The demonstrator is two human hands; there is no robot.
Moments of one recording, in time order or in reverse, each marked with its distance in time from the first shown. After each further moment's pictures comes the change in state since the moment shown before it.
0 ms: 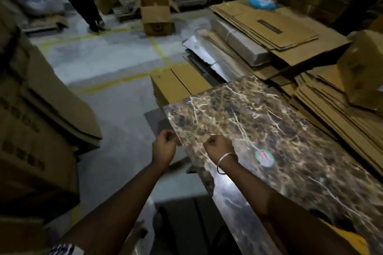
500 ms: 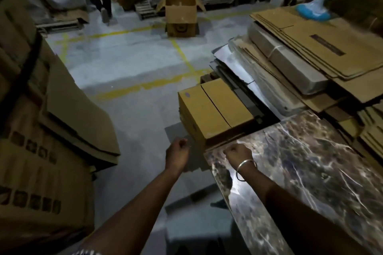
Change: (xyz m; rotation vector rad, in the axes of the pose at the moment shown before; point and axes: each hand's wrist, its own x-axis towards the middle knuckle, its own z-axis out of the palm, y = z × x) left_hand 0.281 -0.007 -0.079 0.069 -0.021 -0.136; right_hand 0.242 -0.144 0.088 -0.042 -0.057 0.125
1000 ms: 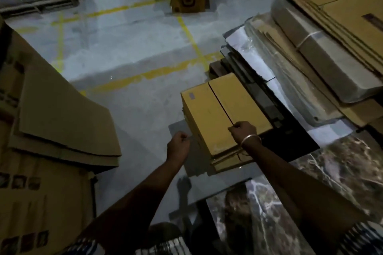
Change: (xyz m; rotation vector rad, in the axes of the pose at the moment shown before) left_hand 0.203 0.044 0.045 0.077 -0.016 -0.152; right_hand 0.254 -0.077 -0.010 0.020 -0.080 0.022
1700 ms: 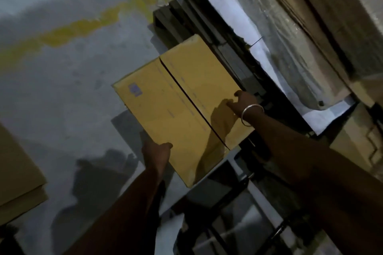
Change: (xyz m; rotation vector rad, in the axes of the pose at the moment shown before) left_hand 0.272 -0.052 0.178 0.033 -0.154 -0.426; right_hand 0.330 0.091 0.009 -0.424 -0.009 0.260
